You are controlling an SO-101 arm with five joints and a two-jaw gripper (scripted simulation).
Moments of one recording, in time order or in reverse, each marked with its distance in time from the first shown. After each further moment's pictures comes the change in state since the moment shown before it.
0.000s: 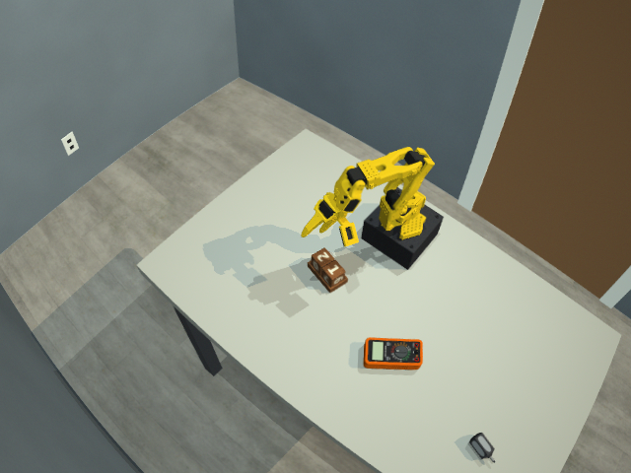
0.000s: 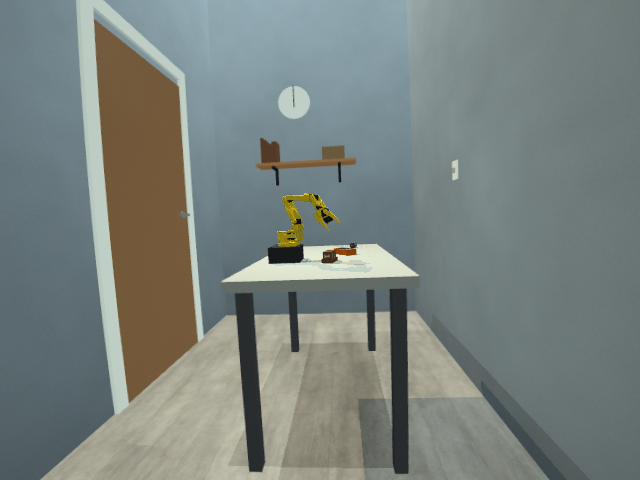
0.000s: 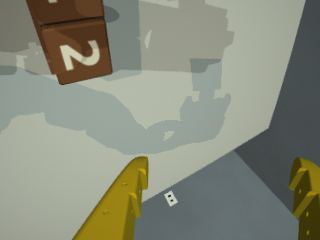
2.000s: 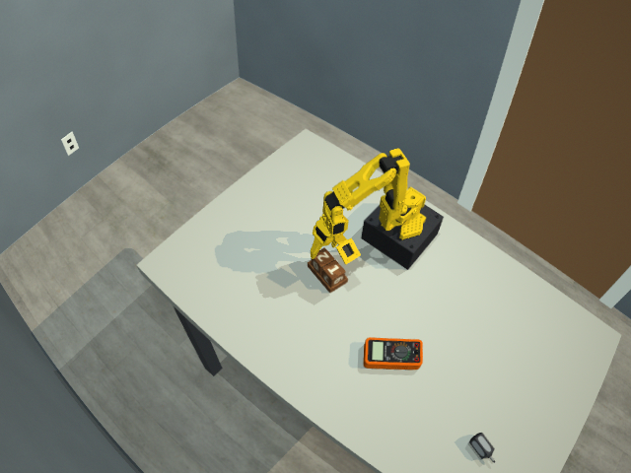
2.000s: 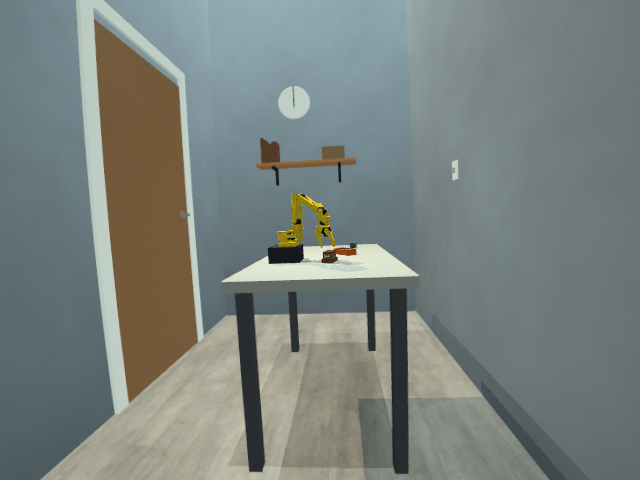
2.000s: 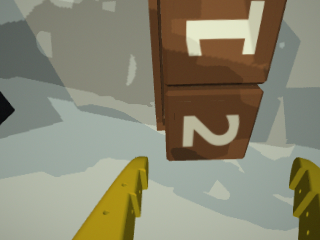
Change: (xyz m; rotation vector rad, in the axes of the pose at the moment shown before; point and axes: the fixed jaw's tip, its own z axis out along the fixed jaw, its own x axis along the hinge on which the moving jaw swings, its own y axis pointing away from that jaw) arm -0.015 0.064 0.055 -0.460 -0.120 0.035
